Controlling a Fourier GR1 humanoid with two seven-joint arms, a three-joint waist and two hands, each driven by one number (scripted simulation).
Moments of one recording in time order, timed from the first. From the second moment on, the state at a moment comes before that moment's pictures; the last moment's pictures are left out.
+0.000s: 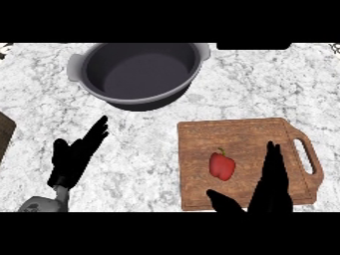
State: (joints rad) left arm -0.06 0.26 -0.22 -1.41 0.15 -0.02 0.13; right arm 0.18 -0.02 0.57 -1.90 1.27 -0.46 1.08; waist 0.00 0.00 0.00
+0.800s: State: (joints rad) left arm -0.07 0.23 -0.17 -1.38 0.12 -0.06 0.13; right arm 0.21 -0.03 0.51 -1.77 0.84 -0.79 0.70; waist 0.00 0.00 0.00
